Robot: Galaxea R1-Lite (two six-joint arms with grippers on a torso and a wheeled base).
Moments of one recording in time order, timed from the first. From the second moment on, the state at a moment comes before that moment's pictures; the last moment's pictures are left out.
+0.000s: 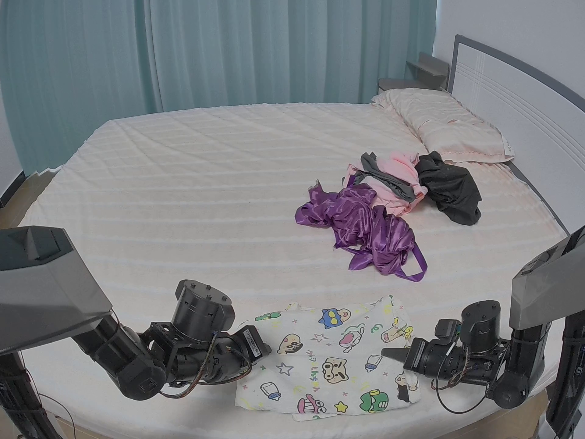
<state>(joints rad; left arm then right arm) -0.63 2.01 -0.55 -0.72 -0.08 -1.04 0.48 2.21 -0.13 -1.55 0.23 0.83</state>
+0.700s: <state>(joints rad) -0.61 2.01 -0.49 -0.78 -0.06 -1.03 0.46 2.22 -0.10 -1.55 0.22 0.79</state>
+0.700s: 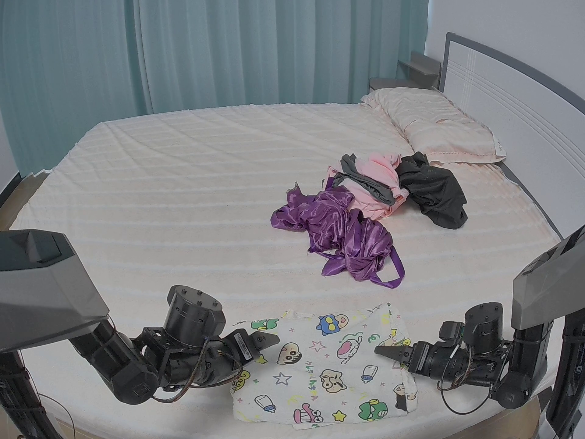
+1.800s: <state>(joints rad) -0.50 1.95 -0.47 -0.79 -0.03 -0.99 0.56 2.03 -0.02 -1.09 0.17 0.48</state>
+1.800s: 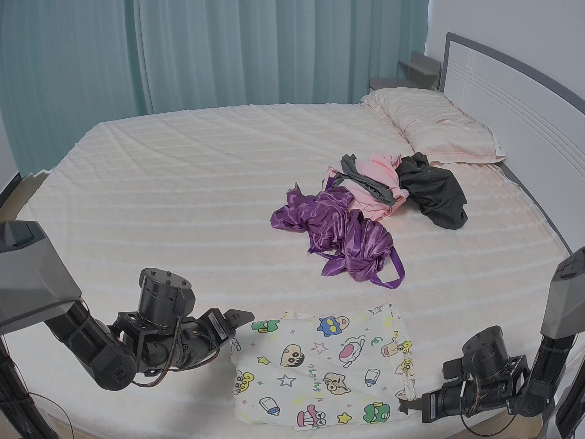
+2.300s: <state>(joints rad) -0.54 1.92 -0.48 -0.80 -0.03 -1.06 0.55 1.99 -0.02 -1.06 0.17 0.43</state>
